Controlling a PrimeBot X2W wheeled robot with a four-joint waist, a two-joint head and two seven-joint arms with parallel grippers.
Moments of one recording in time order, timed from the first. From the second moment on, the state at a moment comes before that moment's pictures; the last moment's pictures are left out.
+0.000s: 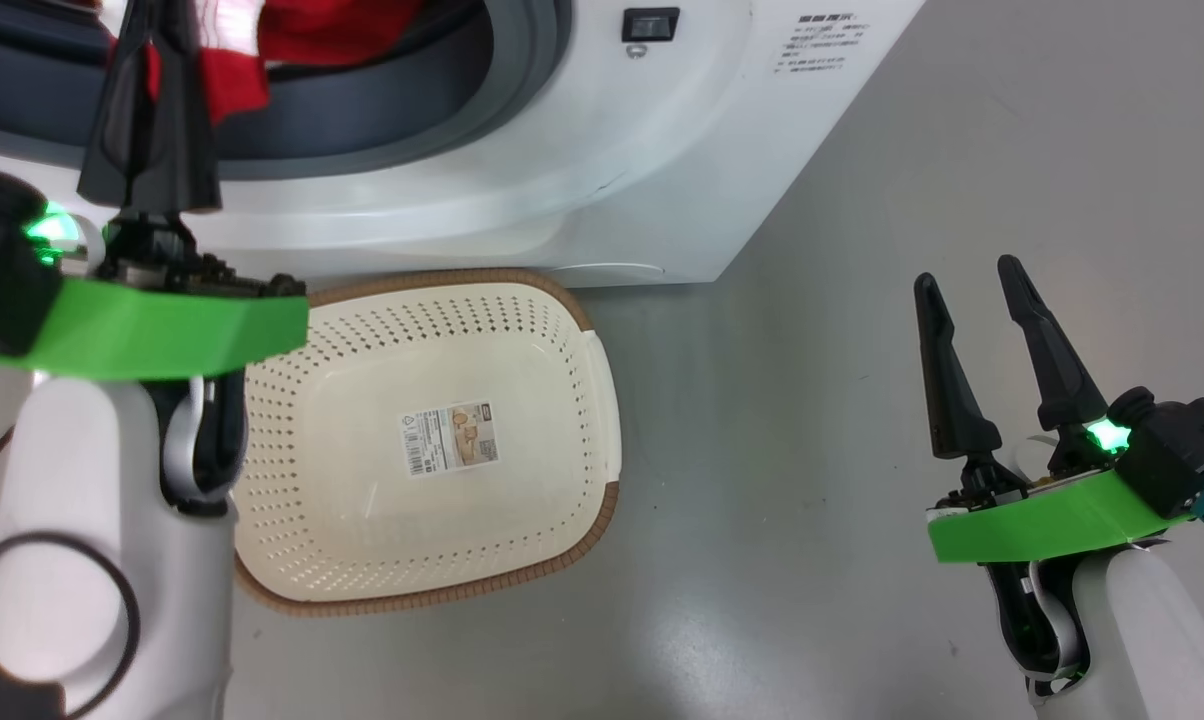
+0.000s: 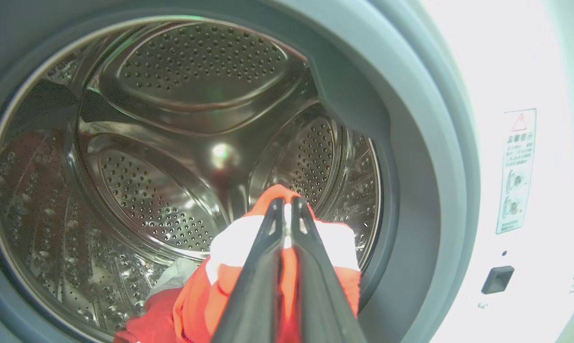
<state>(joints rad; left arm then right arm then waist) -0.73 0.06 0.00 0.17 -0.24 -0.13 -0.25 -0.24 -0.05 0.04 0.08 0.34 0.12 -0.26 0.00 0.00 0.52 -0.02</state>
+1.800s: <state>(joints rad) -0.50 0.03 -0.03 0.47 -0.27 -0.13 -0.26 -0.28 -0.06 0.04 0.06 0.34 0.12 -0.26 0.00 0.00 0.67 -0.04</state>
